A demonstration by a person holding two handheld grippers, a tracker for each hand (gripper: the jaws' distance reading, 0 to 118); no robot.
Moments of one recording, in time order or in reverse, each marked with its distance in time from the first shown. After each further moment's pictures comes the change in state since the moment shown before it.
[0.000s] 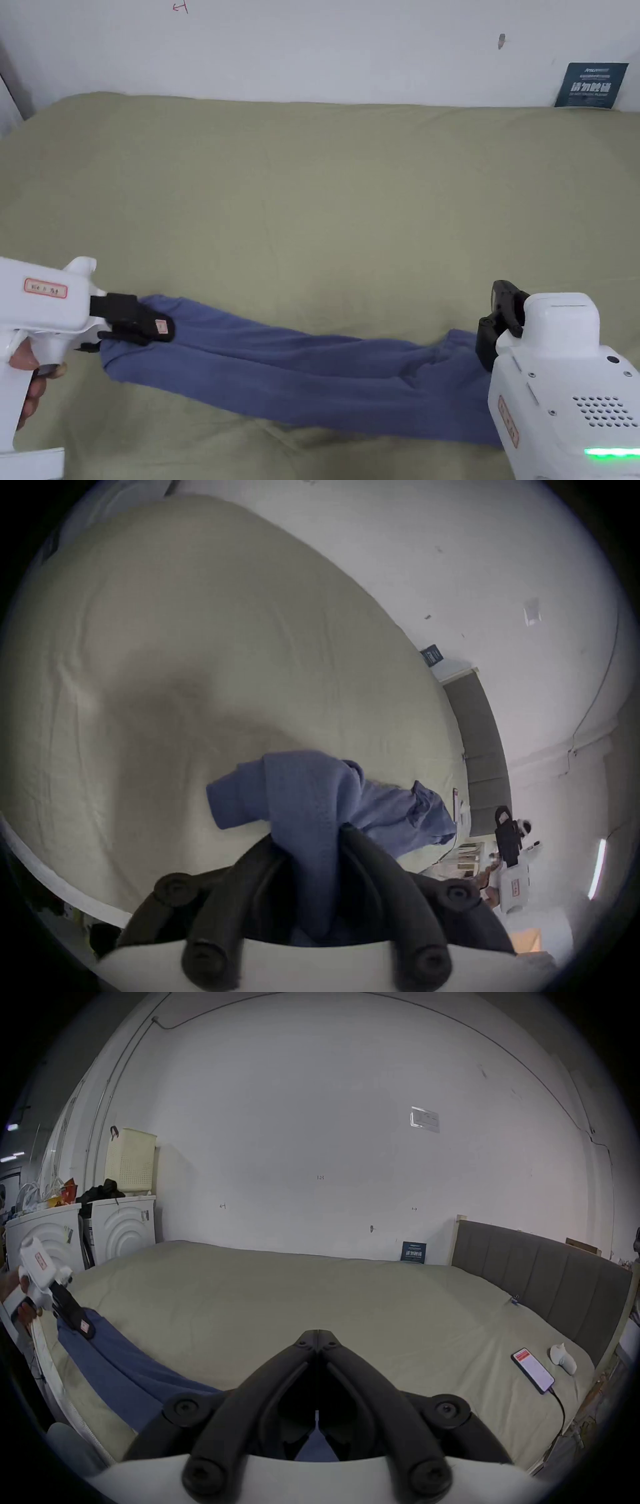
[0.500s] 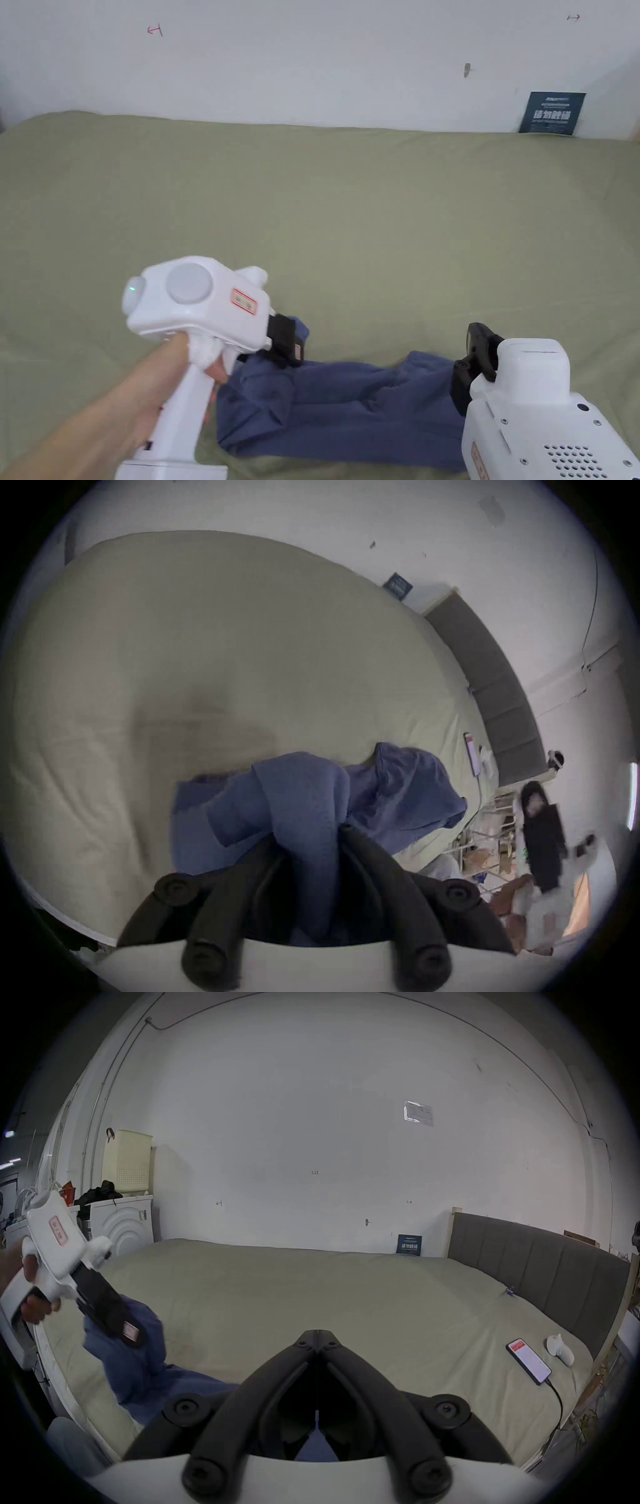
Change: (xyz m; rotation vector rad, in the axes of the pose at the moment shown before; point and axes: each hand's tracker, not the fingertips) left arm 0.164 -0.032 -0.162 -0.134 0.102 -0.286; right arm 0.027 -0.011 0.013 -0.037 -0.016 -0.031
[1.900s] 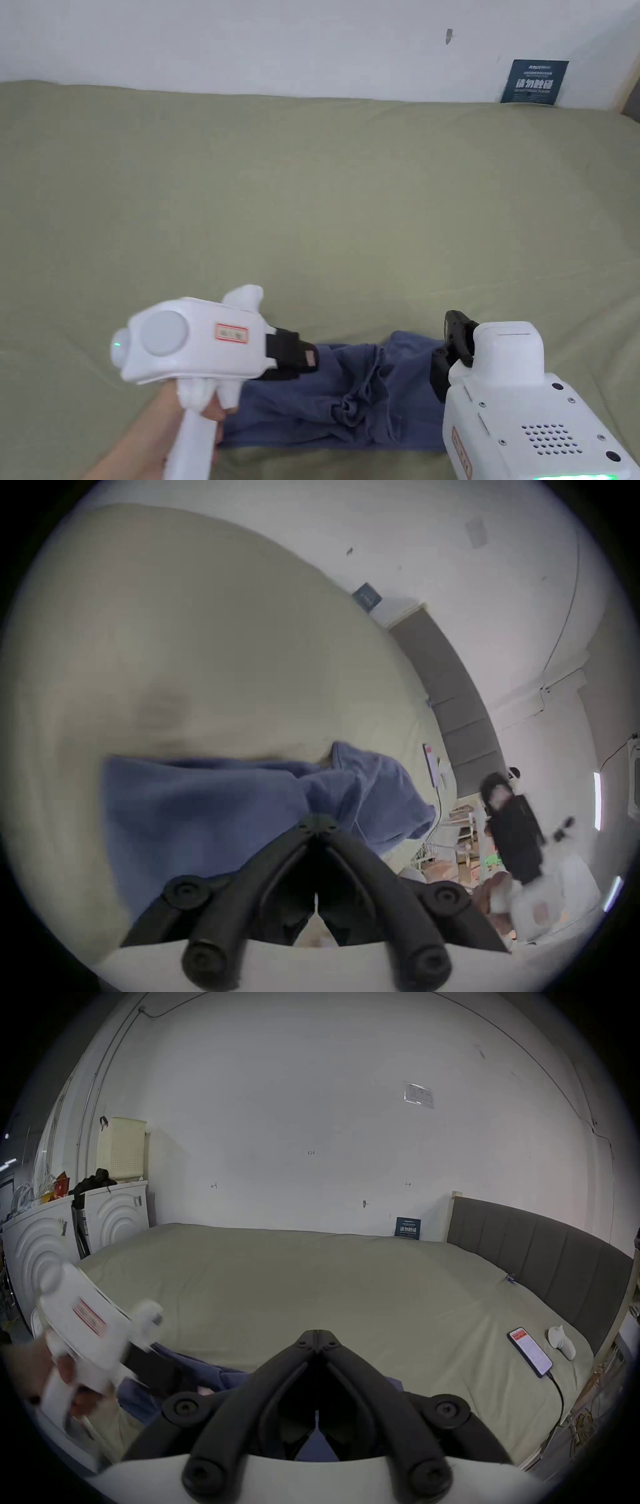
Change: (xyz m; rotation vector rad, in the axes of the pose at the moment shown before) left arm -0.029 -0.041 -0.008 0.095 -0.267 0.077; right arm -0.001 -0.011 -0.020 -0.061 0.018 0.020
